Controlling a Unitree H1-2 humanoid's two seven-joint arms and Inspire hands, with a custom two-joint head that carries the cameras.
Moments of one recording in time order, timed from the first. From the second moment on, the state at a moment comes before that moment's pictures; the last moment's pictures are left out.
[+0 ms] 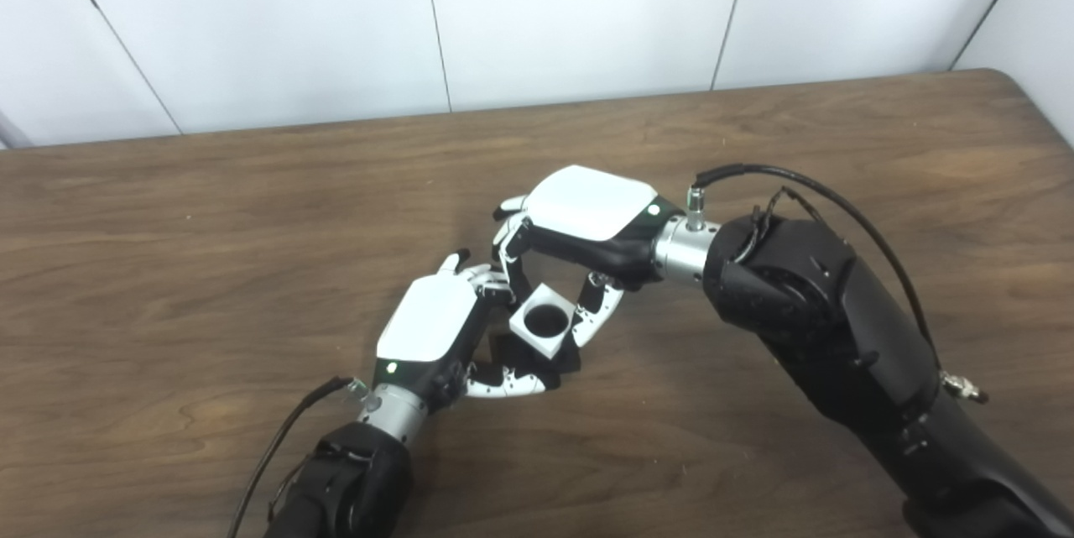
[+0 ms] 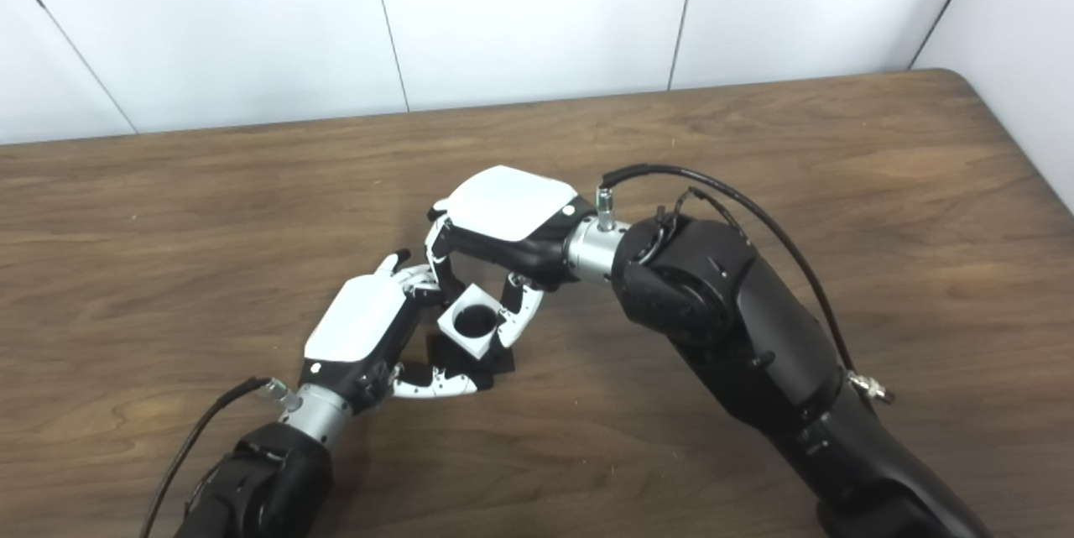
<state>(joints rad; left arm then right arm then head) -0.09 0.21 -0.49 -0.20 0.92 0.13 -0.16 -0.47 -0.33 0.42 -0.42 -0.82 0.07 0.82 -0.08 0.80</state>
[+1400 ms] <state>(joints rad) -0.09 0.21 -0.49 -0.20 0.92 0.13 -0.16 -0.46 -0.36 0.39 -0.40 -0.81 0.11 0.82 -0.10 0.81</state>
